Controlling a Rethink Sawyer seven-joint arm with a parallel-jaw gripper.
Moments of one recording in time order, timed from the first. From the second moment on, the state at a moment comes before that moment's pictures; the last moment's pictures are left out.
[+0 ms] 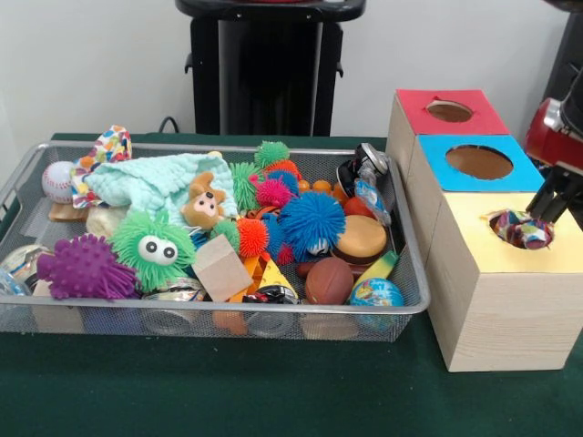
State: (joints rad) arm 0.16 -0.32 -0.05 0.88 -0.08 1.19 2.36
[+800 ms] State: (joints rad) arm 0.16 -0.31 -0.05 0.93 -0.17 1.02 2.36
